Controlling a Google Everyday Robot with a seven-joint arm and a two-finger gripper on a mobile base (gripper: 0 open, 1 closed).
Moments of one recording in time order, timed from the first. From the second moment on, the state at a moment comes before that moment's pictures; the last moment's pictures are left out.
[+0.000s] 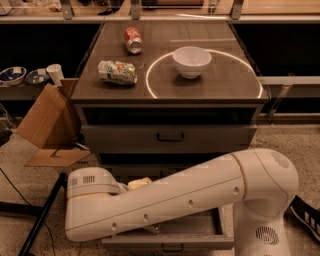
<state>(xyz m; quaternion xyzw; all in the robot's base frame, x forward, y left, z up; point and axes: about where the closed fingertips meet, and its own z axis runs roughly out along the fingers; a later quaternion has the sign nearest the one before) 0.420 0.095 0.603 -0.31 0.93 -0.11 0.18</state>
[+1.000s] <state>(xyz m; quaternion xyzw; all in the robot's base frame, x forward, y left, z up) 0.431 0.093 0.714 -0.26 0.94 -0.09 0.22</state>
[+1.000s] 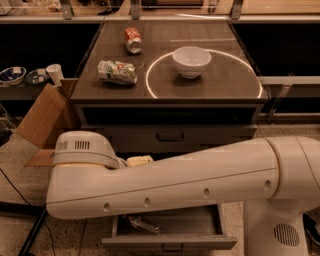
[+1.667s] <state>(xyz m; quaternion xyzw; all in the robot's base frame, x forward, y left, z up) 0.449 0.091 0.764 -0.27 0.92 -0.12 0.26</state>
